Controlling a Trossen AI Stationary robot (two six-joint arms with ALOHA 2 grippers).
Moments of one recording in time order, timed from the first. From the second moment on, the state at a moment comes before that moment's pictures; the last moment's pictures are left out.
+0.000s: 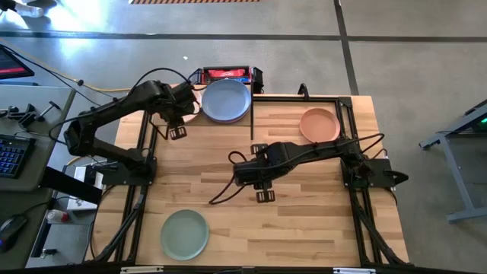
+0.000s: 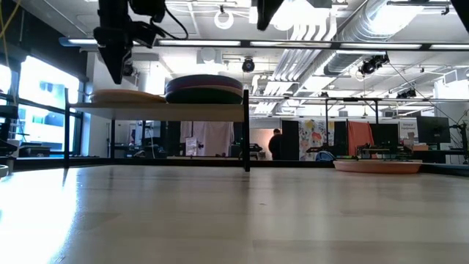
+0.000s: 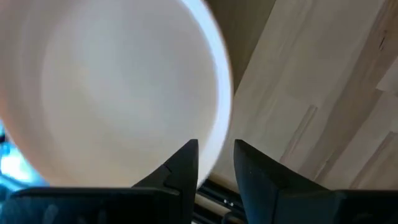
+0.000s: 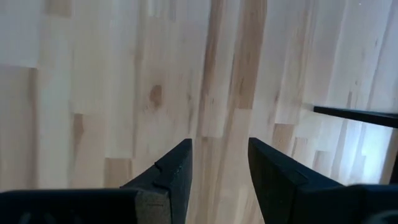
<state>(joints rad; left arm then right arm) 0.54 1.31 1.29 -1.39 -0.23 0.21 0.24 2.12 2.34 -1.57 0.18 0.09</state>
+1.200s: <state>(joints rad) 0.42 1.05 1.30 -1.44 0.04 -0.21 -0.13 1.44 0.99 -1.00 0.08 0.36</state>
